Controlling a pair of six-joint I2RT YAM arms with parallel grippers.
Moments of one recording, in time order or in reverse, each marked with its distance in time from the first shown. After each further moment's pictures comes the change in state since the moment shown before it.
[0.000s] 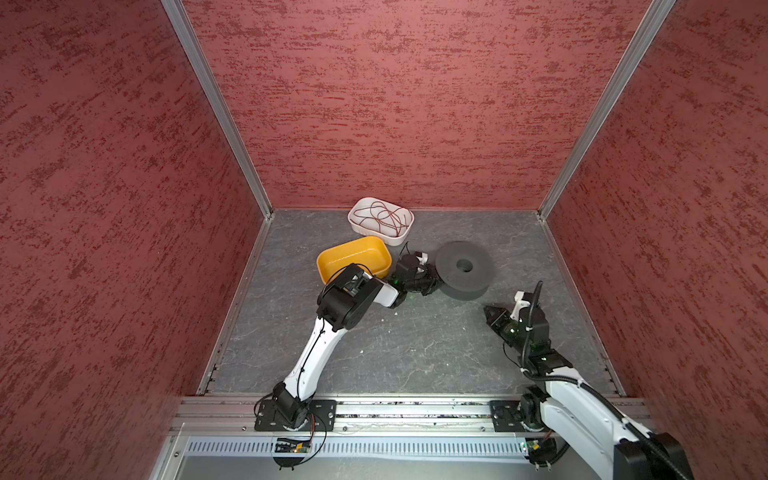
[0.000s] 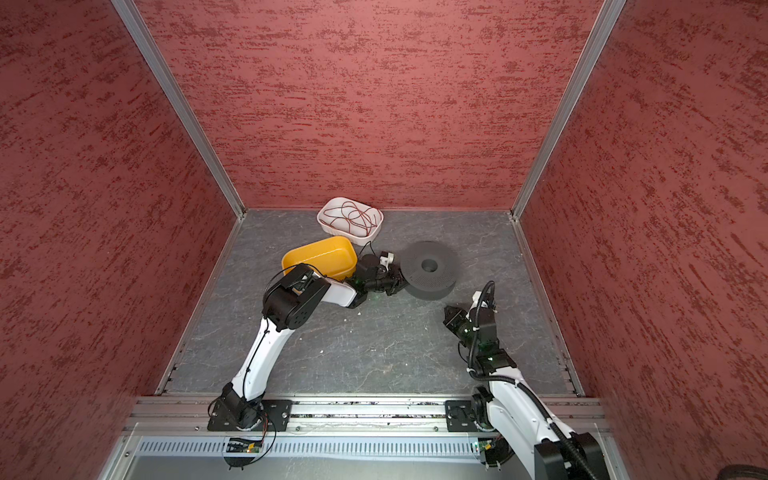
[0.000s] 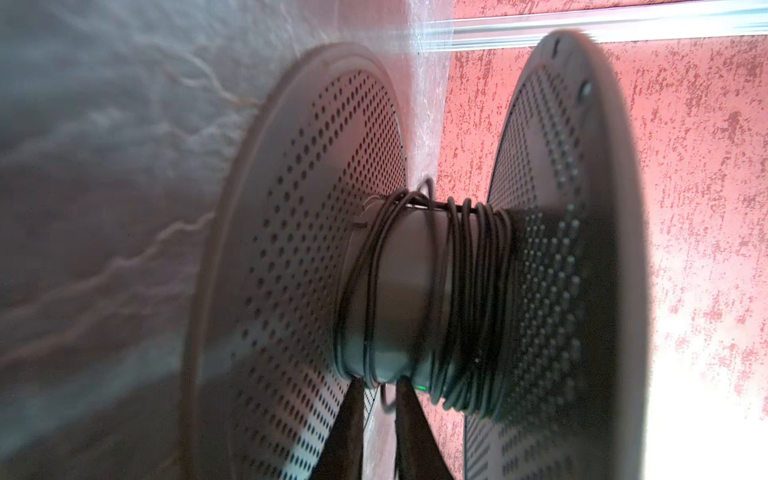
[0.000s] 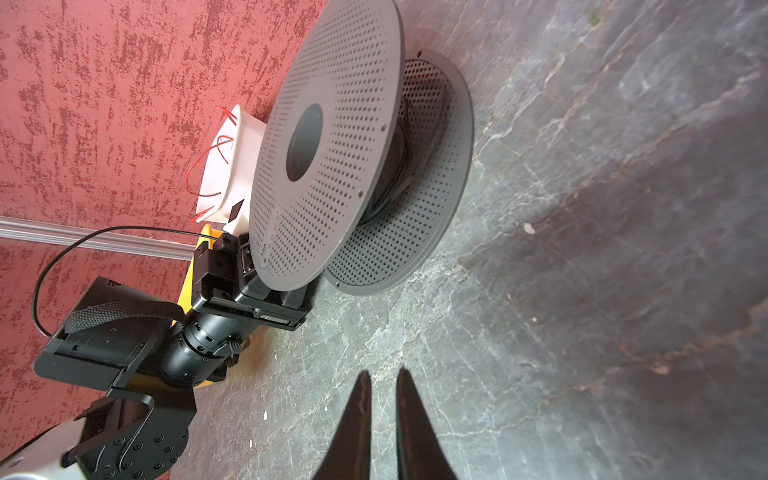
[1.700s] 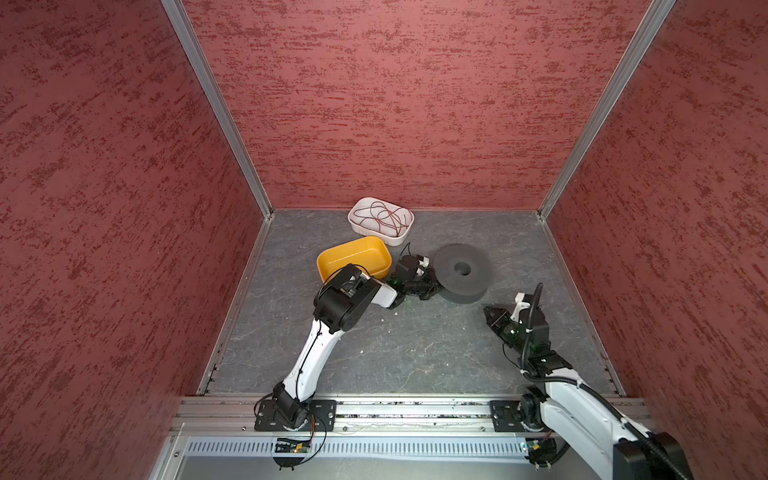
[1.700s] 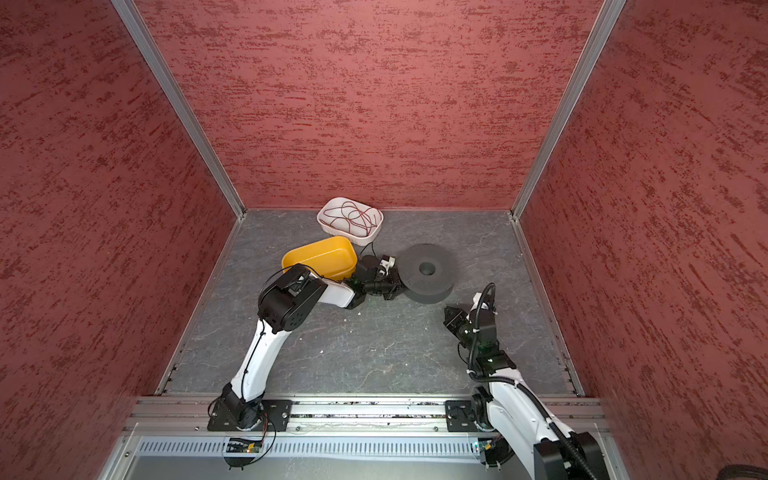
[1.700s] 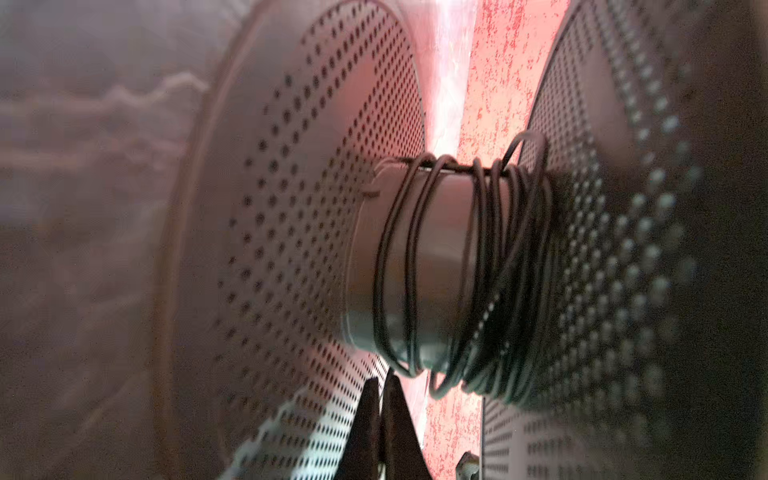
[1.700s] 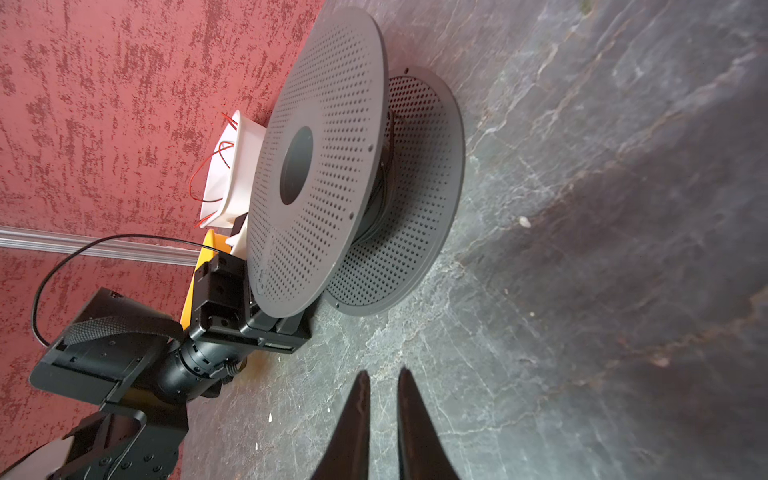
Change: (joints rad) left arm -0.005 -0.040 -0.031 -0.077 0.063 0.058; right arm 0.000 0.003 -0.018 0.022 0.002 0.028
